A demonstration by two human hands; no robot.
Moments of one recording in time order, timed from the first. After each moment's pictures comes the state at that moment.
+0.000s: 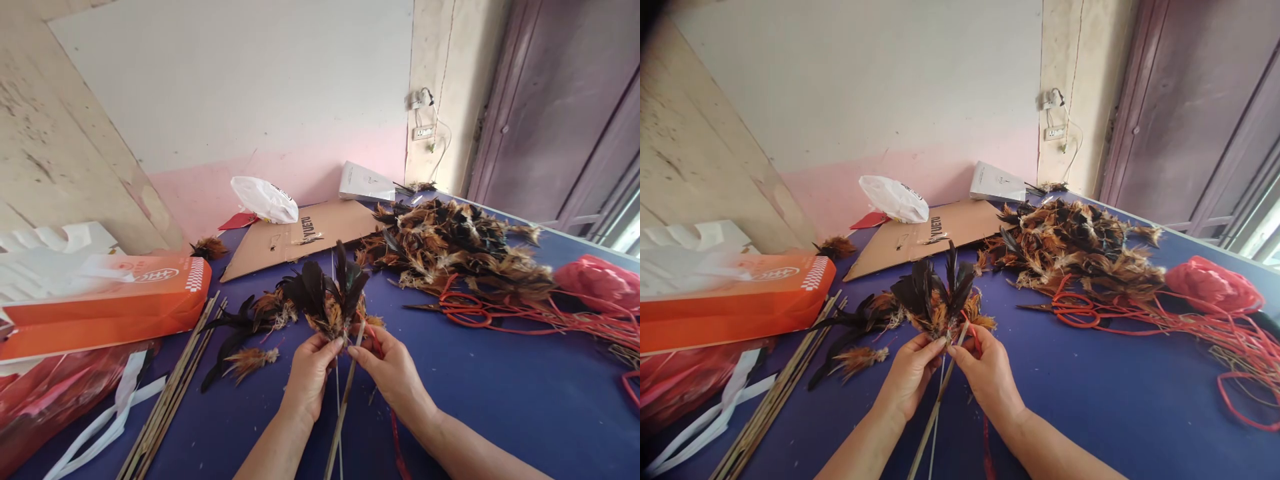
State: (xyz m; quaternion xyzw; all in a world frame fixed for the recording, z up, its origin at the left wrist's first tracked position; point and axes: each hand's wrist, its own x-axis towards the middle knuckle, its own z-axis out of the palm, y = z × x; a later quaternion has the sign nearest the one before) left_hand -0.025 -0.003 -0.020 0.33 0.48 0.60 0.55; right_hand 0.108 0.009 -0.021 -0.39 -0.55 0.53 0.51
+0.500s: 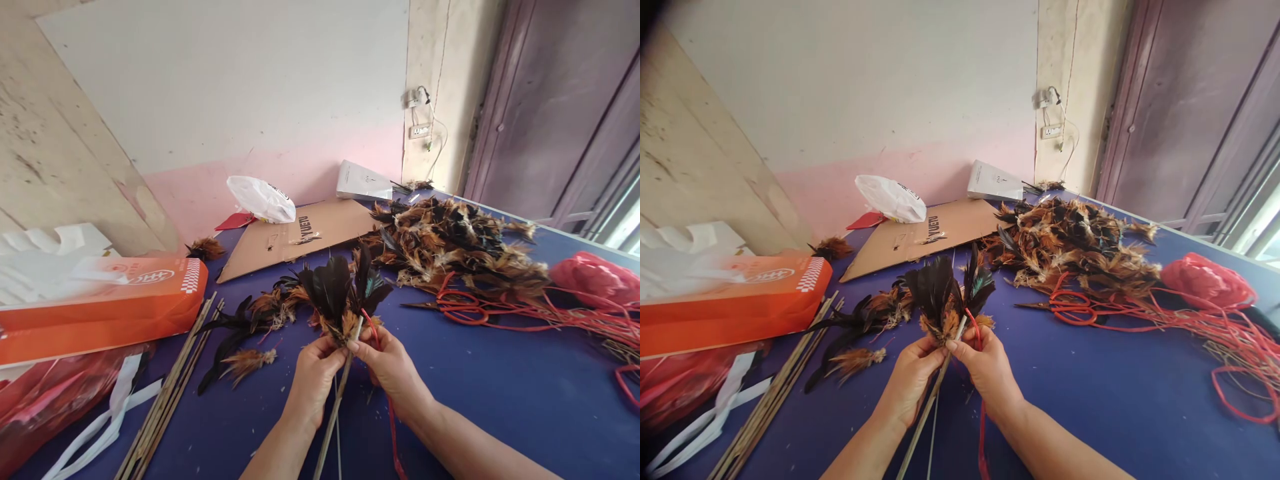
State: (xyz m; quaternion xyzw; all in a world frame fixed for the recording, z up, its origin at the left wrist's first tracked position) left_hand -0.013 -0.011 -0.012 0.36 0.45 0.57 0.58; right_hand 0.107 0.010 -0.018 -0.37 -0.39 0.66 0.52
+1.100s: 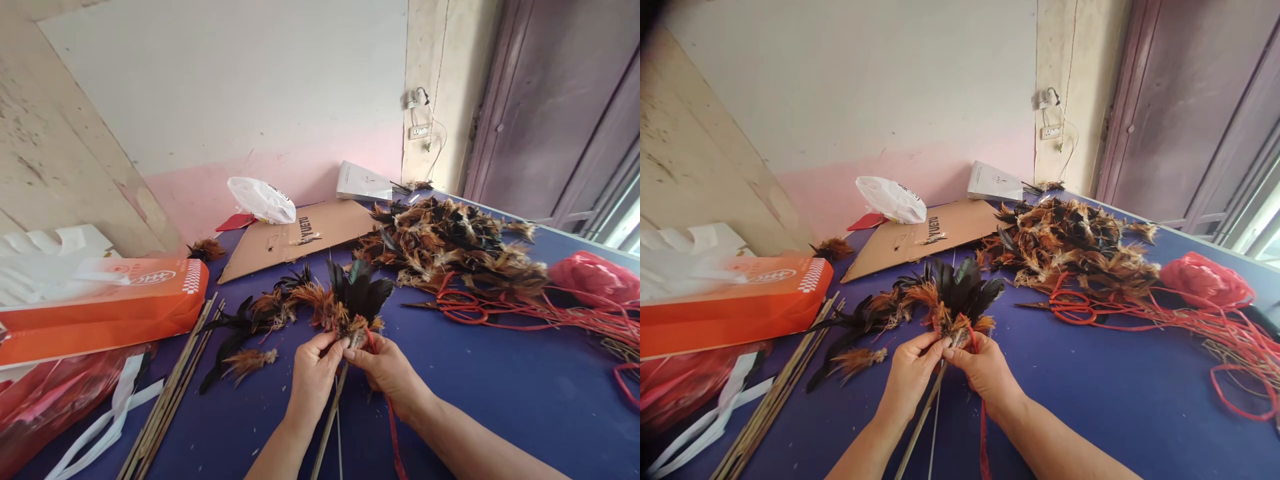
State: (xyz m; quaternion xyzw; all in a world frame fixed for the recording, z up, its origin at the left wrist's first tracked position) left_hand -0.018 -0.012 0.001 0.52 0.55 0.53 0.37; right_hand 0.108 0.008 -0.014 -0.37 -0.41 0.71 0.43
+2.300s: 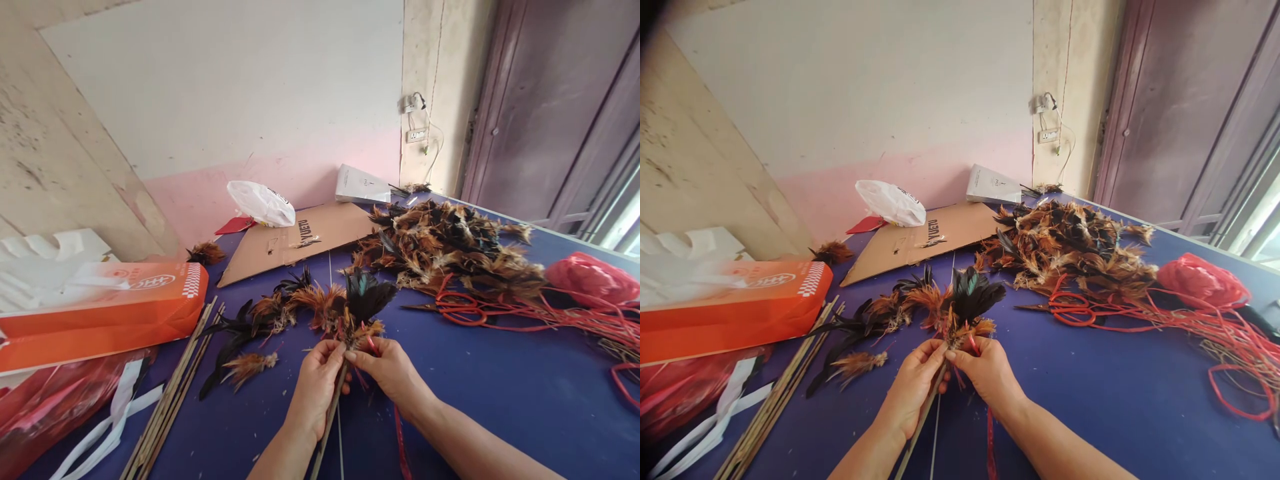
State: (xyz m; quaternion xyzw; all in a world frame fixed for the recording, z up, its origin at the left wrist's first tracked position) left_hand -0.012 -0.016 -0.012 0.35 0.52 0.55 0.56; right_hand 0.112 0.009 -0.013 -0.39 -0.50 0.64 0.44
